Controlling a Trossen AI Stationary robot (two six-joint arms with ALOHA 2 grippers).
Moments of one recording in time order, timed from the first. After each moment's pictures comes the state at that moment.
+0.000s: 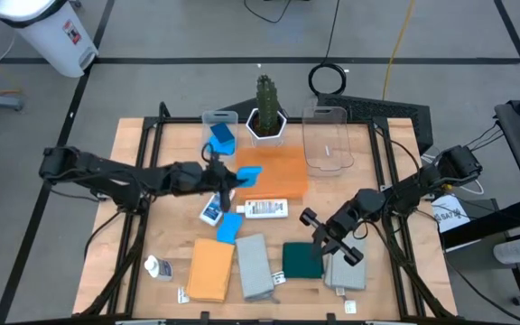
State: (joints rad) left arm -0.01 1.22 0.64 0.33 -0.24 -0.14; right arm 0.34 1.40 0.53 1.24 -0.47 0.19
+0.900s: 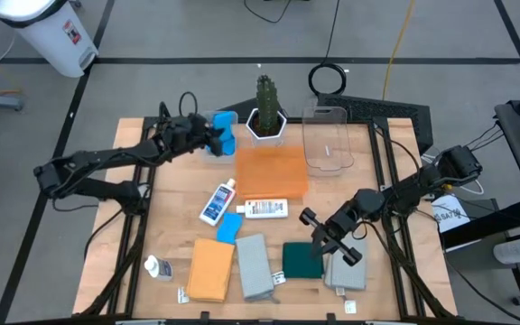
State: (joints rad) left arm 0.60 1.20 0.56 0.30 -0.07 -0.33; right arm 0.33 1.40 0.53 1.22 -0.46 0.17
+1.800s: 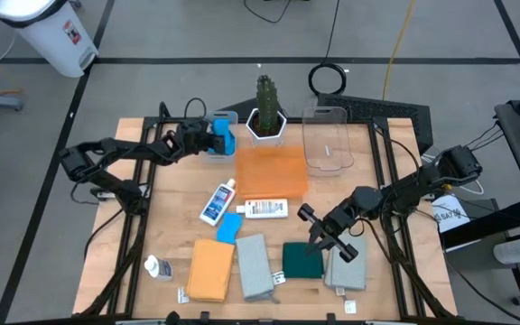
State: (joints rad) left arm 0.69 1.46 0.50 0.45 -0.03 -0.51; right arm 0.30 1.40 0.53 1.20 -0.46 0.17
